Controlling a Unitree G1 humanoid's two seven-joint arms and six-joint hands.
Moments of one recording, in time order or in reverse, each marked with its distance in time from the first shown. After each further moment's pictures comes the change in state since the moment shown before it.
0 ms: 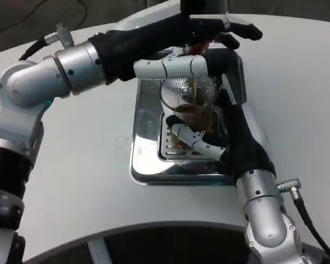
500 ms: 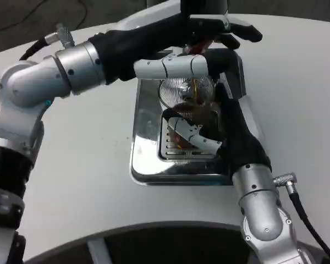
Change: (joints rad) left arm -0.005 0.000 -0.004 0.012 -0.001 -0.007 0.000; right arm -0.039 0.004 -0.001 0.046 0.022 -0.026 -0.014
